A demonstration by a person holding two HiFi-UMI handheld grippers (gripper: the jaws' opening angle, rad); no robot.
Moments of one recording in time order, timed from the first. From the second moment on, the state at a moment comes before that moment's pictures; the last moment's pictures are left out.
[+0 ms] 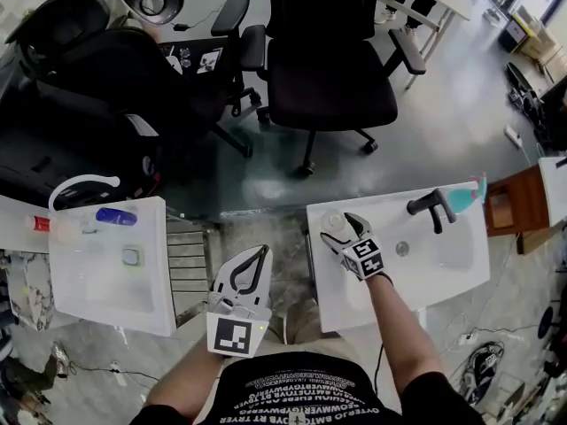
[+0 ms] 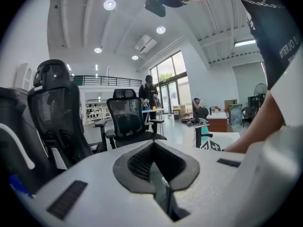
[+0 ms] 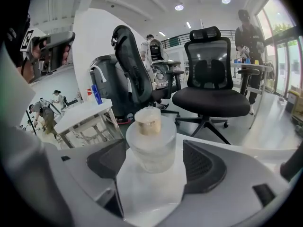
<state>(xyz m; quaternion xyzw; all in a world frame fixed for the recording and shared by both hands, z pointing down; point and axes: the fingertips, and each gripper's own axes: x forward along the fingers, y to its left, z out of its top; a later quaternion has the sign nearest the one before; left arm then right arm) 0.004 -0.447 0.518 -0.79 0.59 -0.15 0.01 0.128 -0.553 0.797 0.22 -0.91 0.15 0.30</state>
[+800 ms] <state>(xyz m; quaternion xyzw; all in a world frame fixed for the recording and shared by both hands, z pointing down) -0.006 -0.431 0.536 -0.78 0.60 -0.16 -0.02 0.103 -0.567 0.814 0.25 -0.92 0.11 0.29</state>
